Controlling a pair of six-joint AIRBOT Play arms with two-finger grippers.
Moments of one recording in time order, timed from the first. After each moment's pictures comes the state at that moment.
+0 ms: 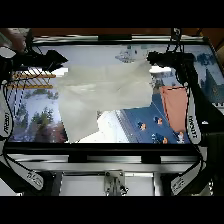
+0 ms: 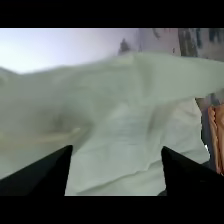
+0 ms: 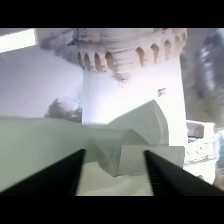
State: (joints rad) left arm 0.14 -1.89 1.96 0.67 -1.18 -1.30; right arm 0.08 -1.85 1.85 1.74 -0.67 -1.41
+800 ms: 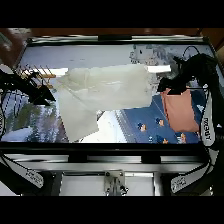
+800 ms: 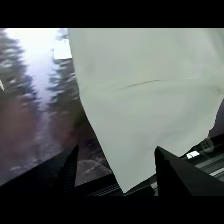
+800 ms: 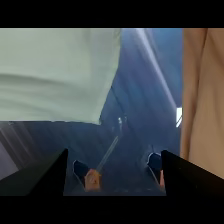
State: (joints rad) left arm 0.30 -1.90 1.75 1.05 -1.68 -1.36; right arm -0.11 -1.77 1.75 1.88 -1.45 -1.66
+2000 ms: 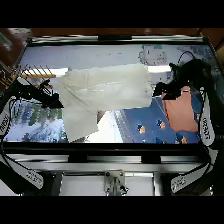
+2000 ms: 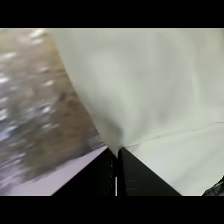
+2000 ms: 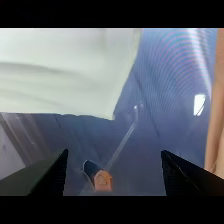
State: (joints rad) left arm 0.24 -1.91 1.53 0.99 -1.40 -1.27; right arm -0.11 -1.79 1.66 1.95 -1.43 -1.66
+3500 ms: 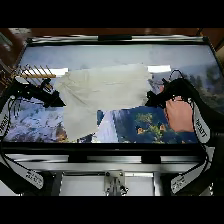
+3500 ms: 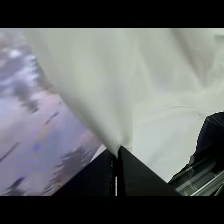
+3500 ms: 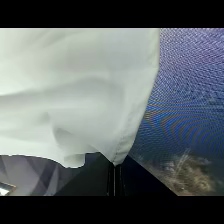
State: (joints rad) left arm 0.24 -1.89 1.54 0.90 -1.46 -1.27; right arm -0.07 -1.83 1.40 2.13 -1.15 -1.59
